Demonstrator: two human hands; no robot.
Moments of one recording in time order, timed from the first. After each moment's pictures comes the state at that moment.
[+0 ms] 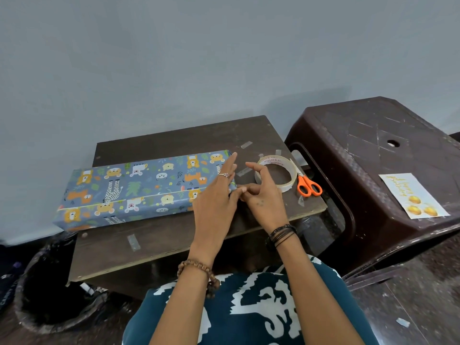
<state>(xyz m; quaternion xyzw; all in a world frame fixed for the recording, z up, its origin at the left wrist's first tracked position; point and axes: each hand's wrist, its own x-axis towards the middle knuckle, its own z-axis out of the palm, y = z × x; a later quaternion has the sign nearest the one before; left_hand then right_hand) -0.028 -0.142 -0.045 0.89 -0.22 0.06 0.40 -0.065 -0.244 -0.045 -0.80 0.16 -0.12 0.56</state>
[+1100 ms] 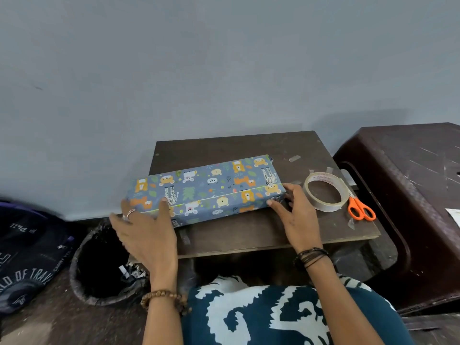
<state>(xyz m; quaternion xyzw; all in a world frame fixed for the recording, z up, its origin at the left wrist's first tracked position) -0.024 0.004 -0.041 0.83 0.29 0.16 0.45 -0.054 -0.221 -0.057 -0.83 0.14 -0.14 0.53</state>
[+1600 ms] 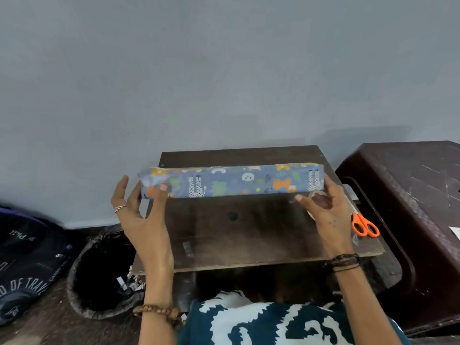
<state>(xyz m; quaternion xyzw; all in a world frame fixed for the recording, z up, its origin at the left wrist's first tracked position) -0.022 0.001 -0.002 0.59 0.12 0.27 0.75 -0.049 -0.249 -0.028 -0.72 0.12 -0.27 0.62</state>
